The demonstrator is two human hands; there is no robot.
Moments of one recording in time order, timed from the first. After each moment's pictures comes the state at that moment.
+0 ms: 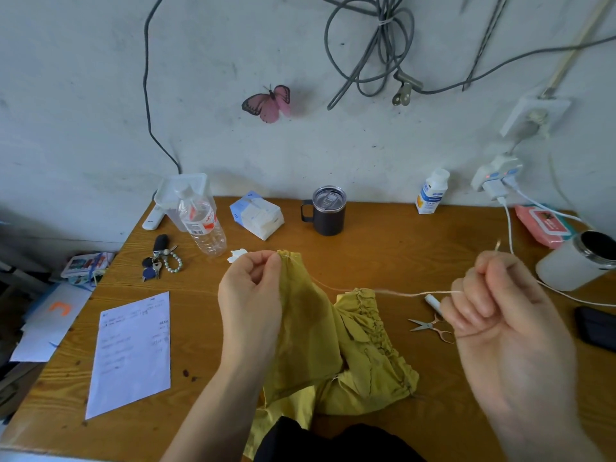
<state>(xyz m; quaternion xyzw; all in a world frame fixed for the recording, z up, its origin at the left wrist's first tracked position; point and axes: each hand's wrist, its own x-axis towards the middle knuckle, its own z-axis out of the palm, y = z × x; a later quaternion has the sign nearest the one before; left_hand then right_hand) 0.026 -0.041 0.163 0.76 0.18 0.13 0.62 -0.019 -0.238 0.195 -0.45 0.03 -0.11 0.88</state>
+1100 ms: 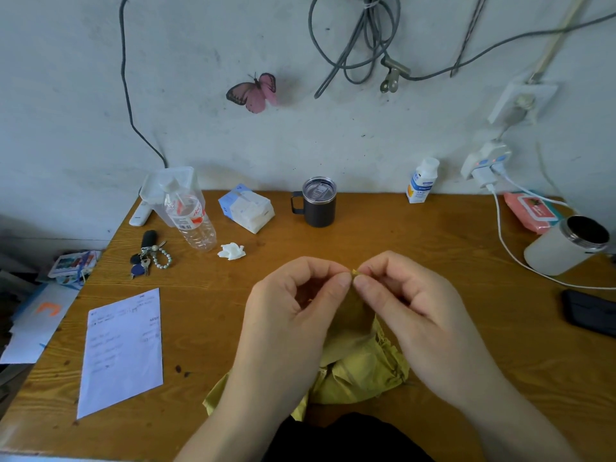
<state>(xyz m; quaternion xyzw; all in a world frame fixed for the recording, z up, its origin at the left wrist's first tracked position) -0.019 -0.070 0.217 0.79 -0.02 0.01 0.62 -0.018 -0.209 0.204 -0.81 -0.11 -0.02 0.57</state>
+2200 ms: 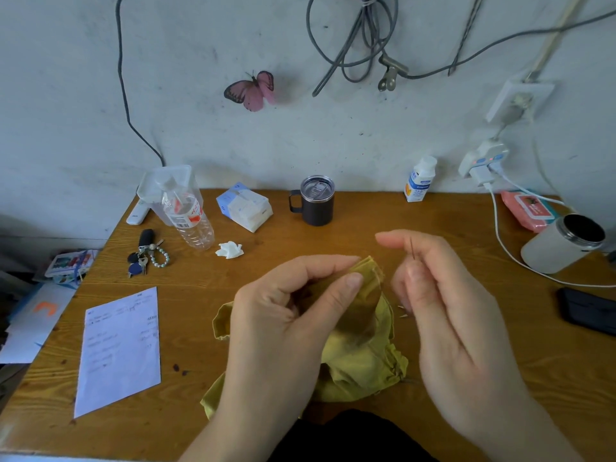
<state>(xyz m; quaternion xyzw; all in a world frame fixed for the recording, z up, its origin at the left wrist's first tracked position) -0.028 -0.074 0.225 0.72 -0.06 0.08 0.68 -0.035 -0.213 0.215 -0.84 -0.13 -0.18 0.49</state>
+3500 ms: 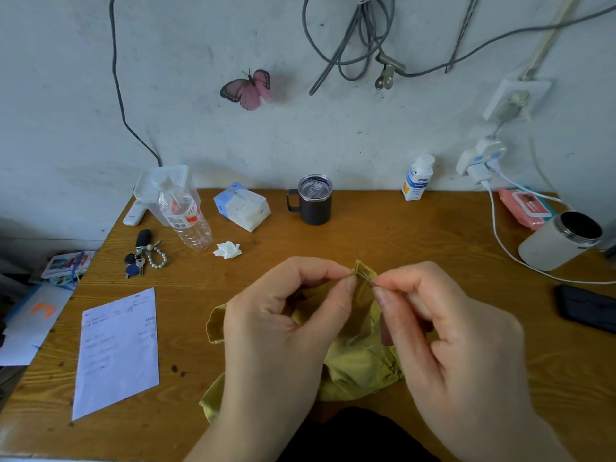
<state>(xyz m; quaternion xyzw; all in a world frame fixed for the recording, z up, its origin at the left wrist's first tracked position) -0.030 -0.073 0.218 0.77 -0.08 0.16 0.61 -0.047 -0.210 0.218 -0.89 -0.15 -0.25 0.35</state>
